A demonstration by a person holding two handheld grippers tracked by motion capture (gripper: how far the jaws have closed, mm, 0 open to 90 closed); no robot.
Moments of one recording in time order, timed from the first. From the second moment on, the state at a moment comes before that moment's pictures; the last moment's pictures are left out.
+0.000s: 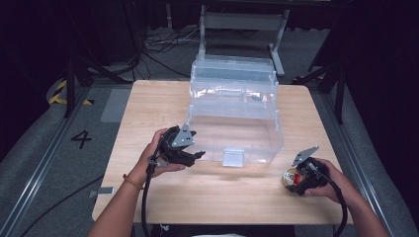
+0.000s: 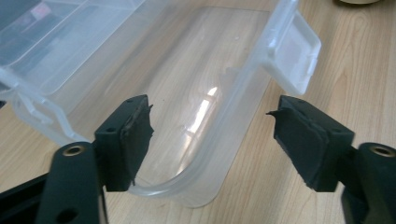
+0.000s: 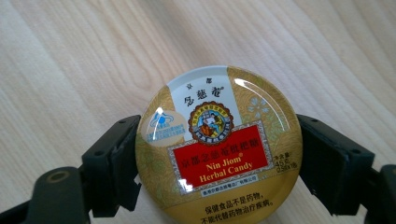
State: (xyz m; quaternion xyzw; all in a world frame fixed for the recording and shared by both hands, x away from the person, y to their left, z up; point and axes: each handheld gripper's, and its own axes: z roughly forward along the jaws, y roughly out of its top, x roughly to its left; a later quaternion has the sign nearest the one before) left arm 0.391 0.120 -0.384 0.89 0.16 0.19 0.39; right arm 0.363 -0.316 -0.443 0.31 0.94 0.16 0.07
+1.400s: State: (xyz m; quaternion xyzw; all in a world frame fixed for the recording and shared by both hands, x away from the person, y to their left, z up) left arm 0.376 0.195 -0.479 0.90 0.26 0.09 0.34; right arm 0.412 -0.328 -0.358 0.32 0.92 0.17 0.13
